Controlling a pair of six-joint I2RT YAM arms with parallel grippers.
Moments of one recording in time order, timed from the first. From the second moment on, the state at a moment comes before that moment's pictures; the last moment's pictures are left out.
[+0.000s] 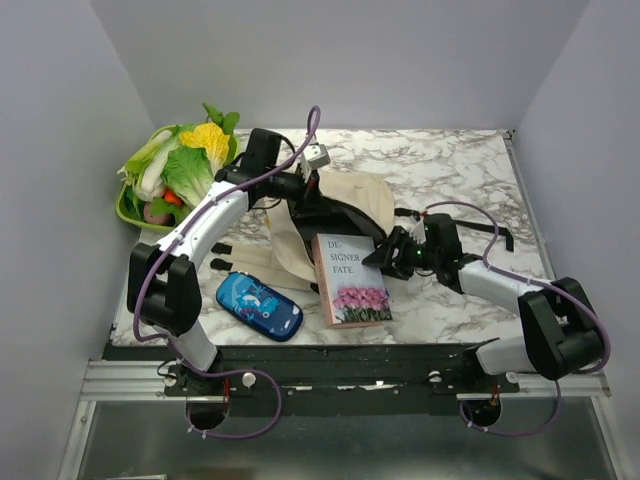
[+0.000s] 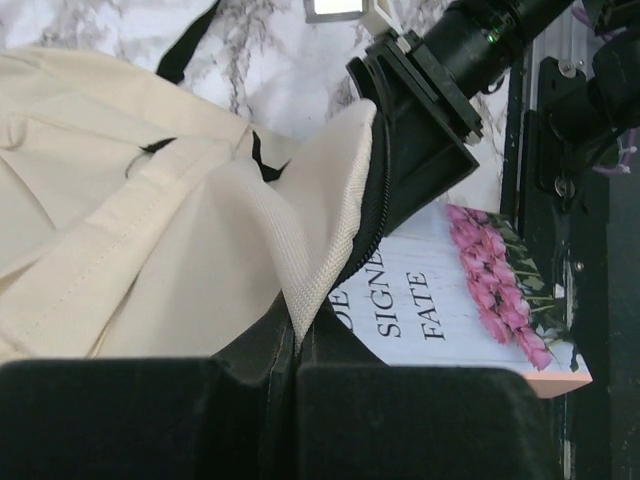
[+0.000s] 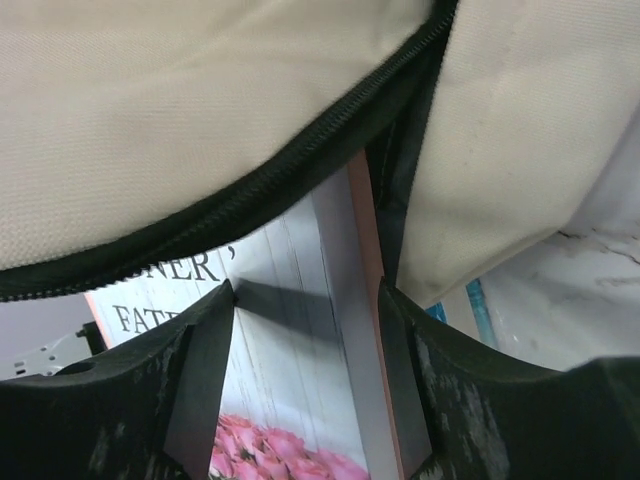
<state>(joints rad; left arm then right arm) -0.39 1.67 1.46 -0.51 0.98 0.33 0.37 1.35 0.54 0.13 -0.50 0.84</state>
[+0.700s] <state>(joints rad) -0.45 1.87 1.59 -1.18 1.01 1.03 0.37 1.48 0.73 0.06 -0.40 1.04</state>
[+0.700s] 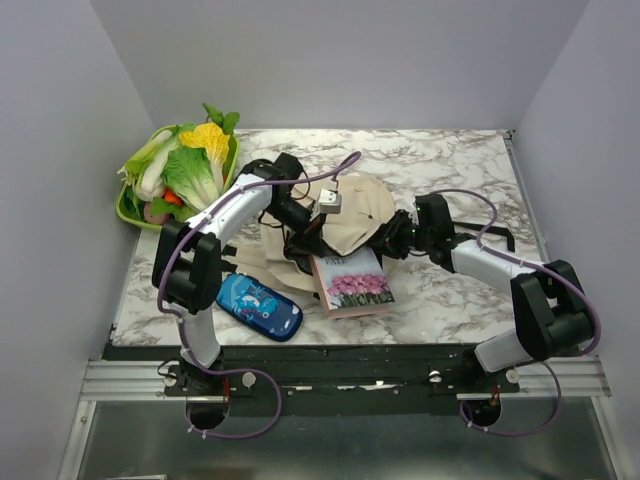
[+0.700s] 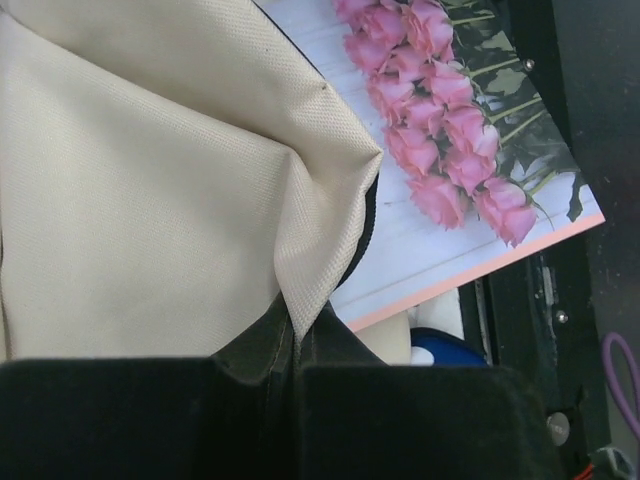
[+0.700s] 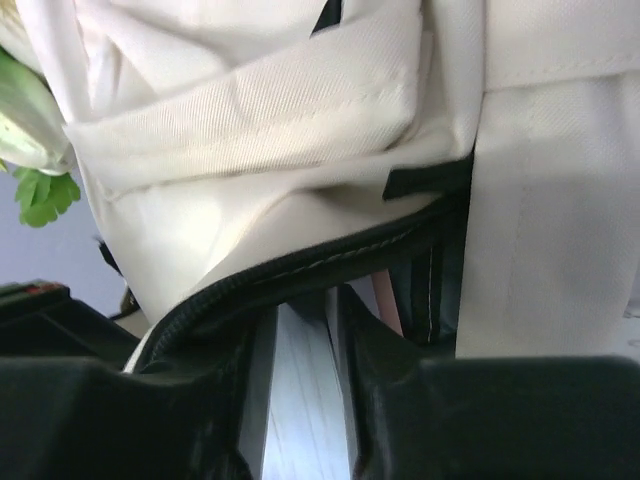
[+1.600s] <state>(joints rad) -0.46 1.66 1.31 -0.76 0.94 0.76 0.37 1.01 0.54 -0.30 -0.39 0.84</state>
